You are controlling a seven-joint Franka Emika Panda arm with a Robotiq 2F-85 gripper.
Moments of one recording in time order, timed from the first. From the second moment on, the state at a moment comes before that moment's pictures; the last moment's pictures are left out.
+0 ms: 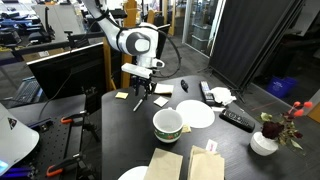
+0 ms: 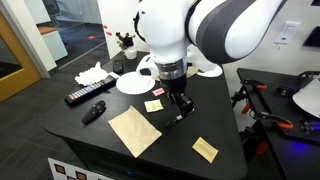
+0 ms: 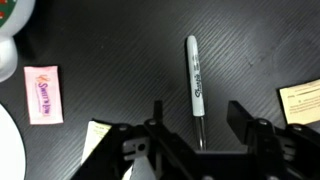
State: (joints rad) arm 0.15 0.51 0.12 -2.13 -0.22 2.40 -0.30
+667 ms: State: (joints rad) arm 0.13 0.22 0.11 -2.33 -0.19 2.51 -0.14
